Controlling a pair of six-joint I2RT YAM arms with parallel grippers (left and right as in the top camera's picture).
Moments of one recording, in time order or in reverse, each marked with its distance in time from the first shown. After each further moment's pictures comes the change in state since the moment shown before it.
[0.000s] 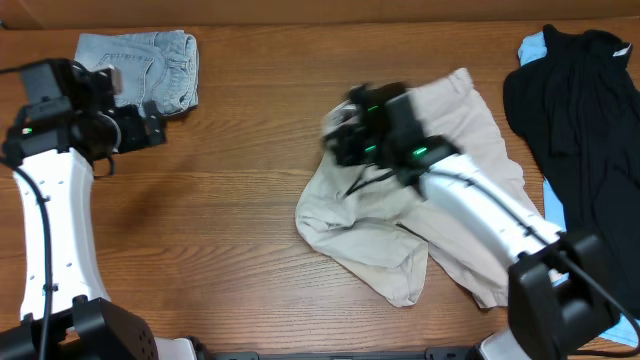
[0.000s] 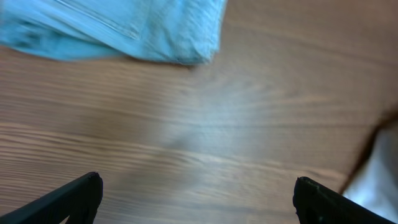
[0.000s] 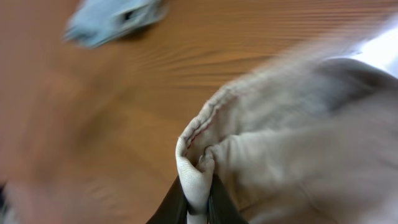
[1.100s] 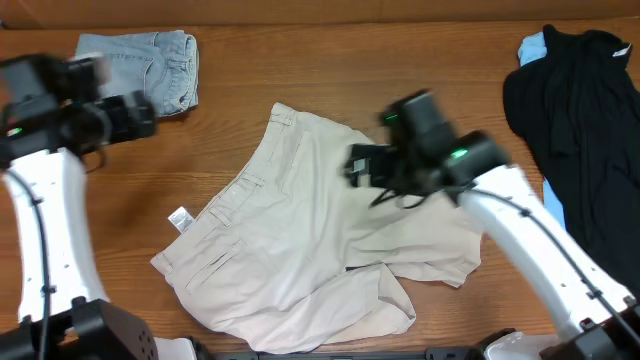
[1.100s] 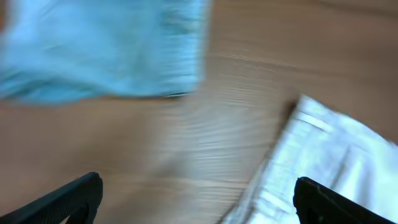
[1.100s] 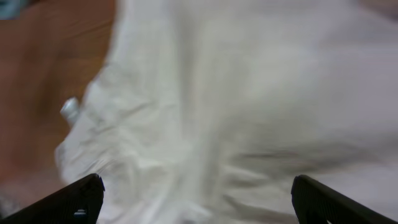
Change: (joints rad) left arm 0.003 0.000 0.025 0.059 0.075 0.052; right arm -0.040 -0.206 0.132 -0.701 0.134 0.102
